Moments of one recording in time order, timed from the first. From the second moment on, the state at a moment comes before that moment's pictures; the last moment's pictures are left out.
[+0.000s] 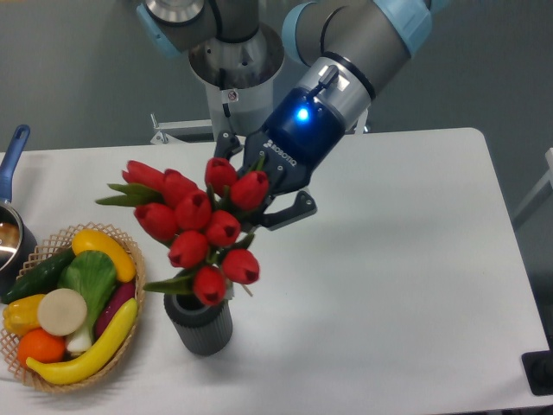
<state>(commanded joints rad) 2.63 -1.78 -1.57 -0.77 0.53 0.87</state>
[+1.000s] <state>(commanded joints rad) 2.71 -1.76 -1.60 -0.79 0.99 0.89</state>
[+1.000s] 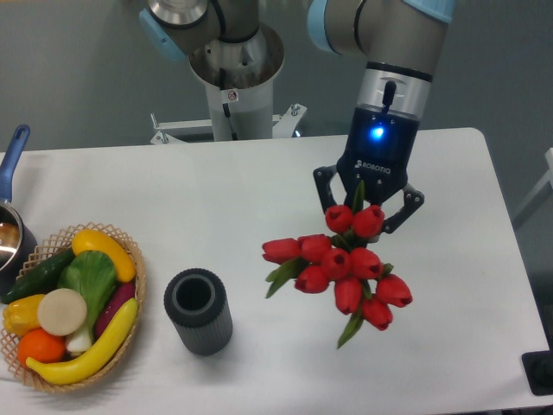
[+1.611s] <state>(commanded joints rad) 2.72 -1.74 -1.69 -0.81 1.23 0.94</state>
